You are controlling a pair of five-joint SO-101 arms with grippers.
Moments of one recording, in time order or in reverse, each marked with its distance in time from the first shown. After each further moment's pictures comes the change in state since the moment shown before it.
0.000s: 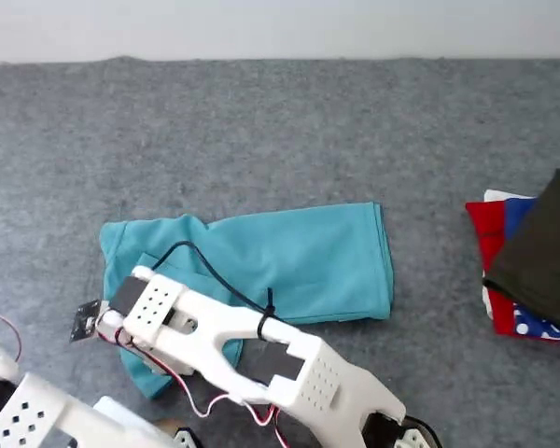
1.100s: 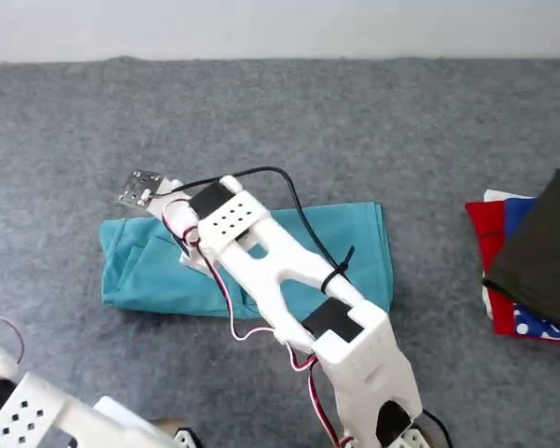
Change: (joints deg) left arm 0.0 0.0 1.8 0.0 0.0; right arm 21.4 -7.9 -0.5 -13.6 0.2
